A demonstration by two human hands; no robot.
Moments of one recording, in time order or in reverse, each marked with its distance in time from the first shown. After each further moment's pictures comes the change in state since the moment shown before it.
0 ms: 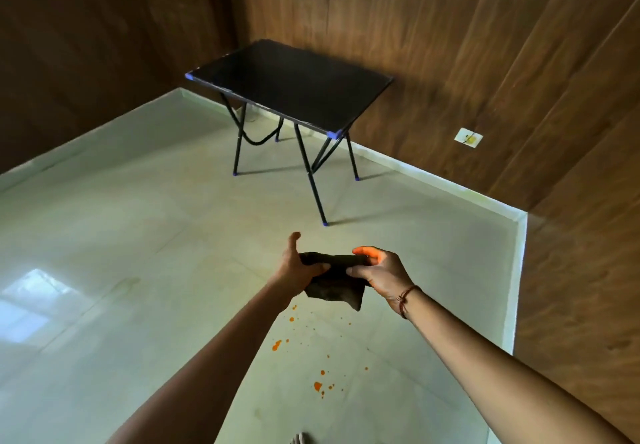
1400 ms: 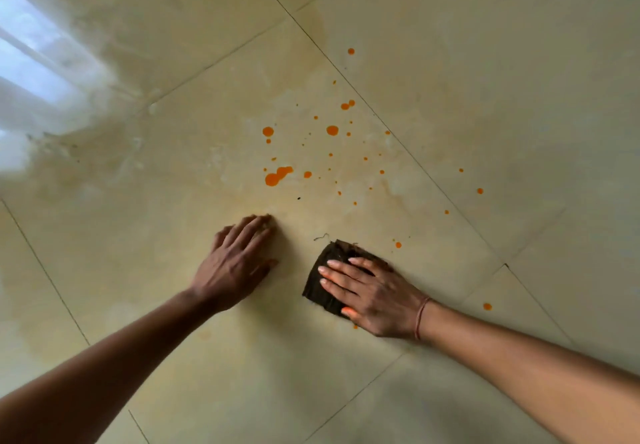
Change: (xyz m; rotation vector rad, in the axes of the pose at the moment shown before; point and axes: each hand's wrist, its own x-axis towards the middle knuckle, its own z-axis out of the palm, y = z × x) left_hand 0.278 -0.823 0.104 1.006 0.024 0.152; right_hand 0.370 0.791 0.187 -1.338 -0.787 -1.260
